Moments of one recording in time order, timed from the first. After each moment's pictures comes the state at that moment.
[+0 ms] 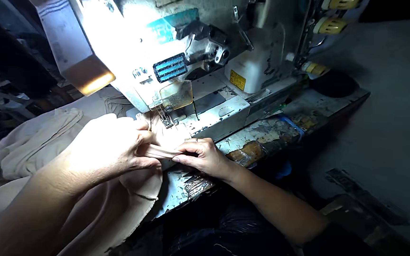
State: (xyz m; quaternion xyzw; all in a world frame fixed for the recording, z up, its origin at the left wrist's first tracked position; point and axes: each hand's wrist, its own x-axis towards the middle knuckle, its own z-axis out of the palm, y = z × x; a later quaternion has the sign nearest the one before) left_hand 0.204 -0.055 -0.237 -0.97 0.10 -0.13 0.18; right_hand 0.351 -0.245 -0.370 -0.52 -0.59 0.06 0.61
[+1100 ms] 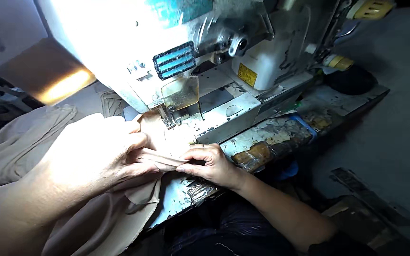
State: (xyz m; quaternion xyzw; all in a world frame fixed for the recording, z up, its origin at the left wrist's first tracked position) left_hand 0.191 -0.054 -0.235 -0.97 0.09 -0.17 0.14; right_hand 0.346 -0.246 -0.378 -0.47 -0.59 0.08 0.65
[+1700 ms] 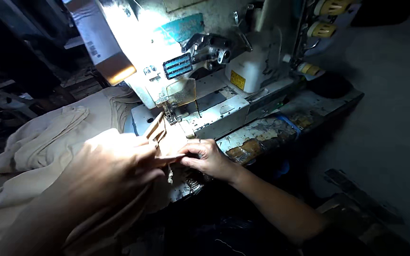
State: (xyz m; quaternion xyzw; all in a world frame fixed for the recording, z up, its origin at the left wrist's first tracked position) left_hand 0.158 -0.120 -0.216 -0.97 0.09 -0.15 0.15; right_hand 0.336 -0.257 -0.365 -0.51 -0.60 0.03 0.61
